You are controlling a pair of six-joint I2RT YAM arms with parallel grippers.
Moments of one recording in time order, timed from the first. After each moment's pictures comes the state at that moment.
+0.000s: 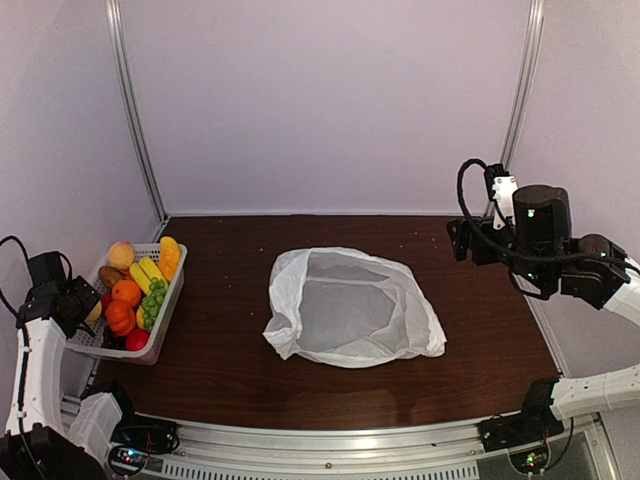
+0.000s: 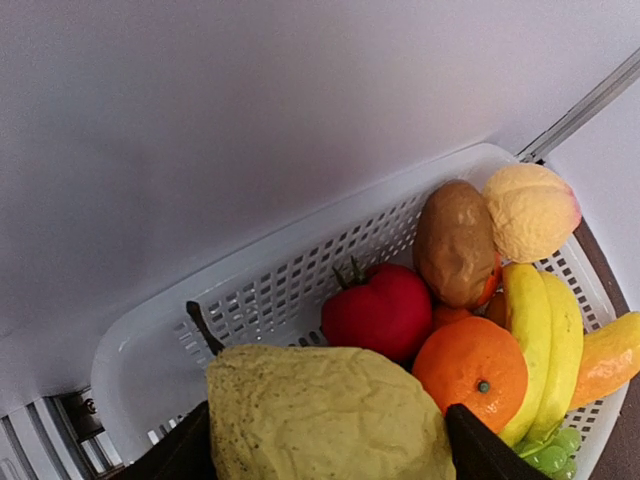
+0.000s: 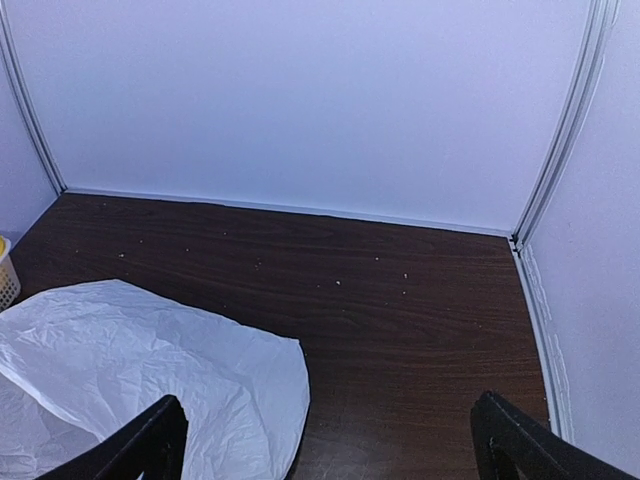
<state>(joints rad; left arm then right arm) 0.50 0.65 0.60 -0.64 -0.14 -0.55 0.87 0.91 1.05 -0.55 0.68 0.28</state>
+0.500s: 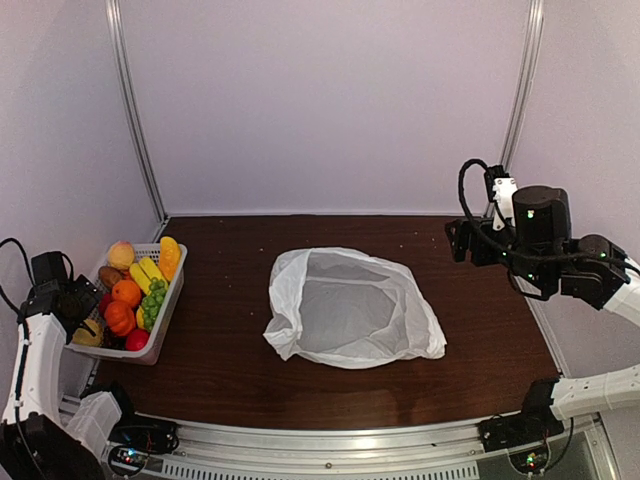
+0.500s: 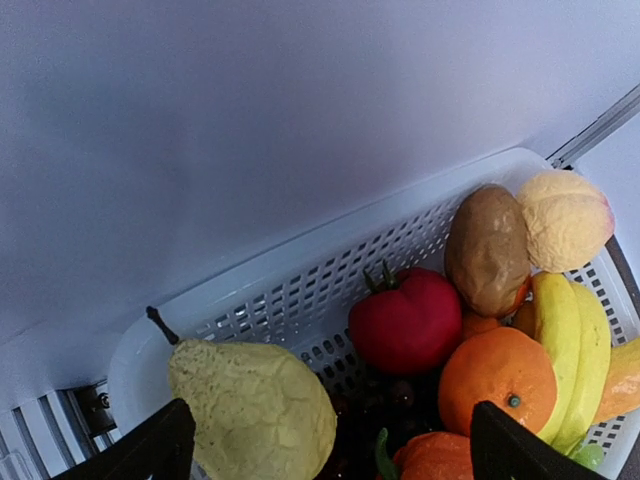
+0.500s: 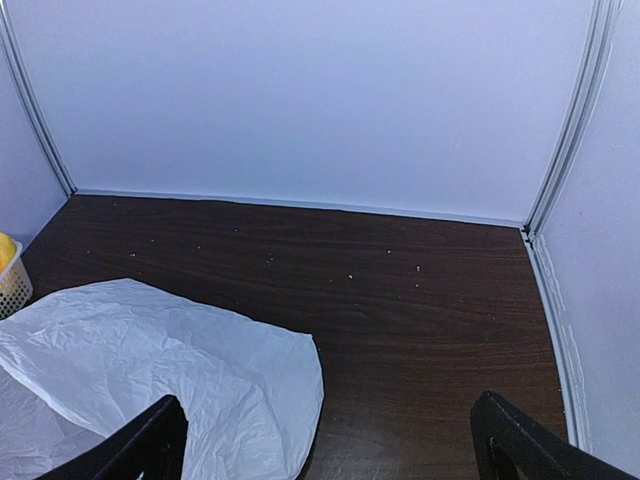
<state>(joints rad) 0.50 0.69 0.59 -0.64 -0.21 -0.57 0.87 0.91 1.05 -0.56 0.65 0.32</state>
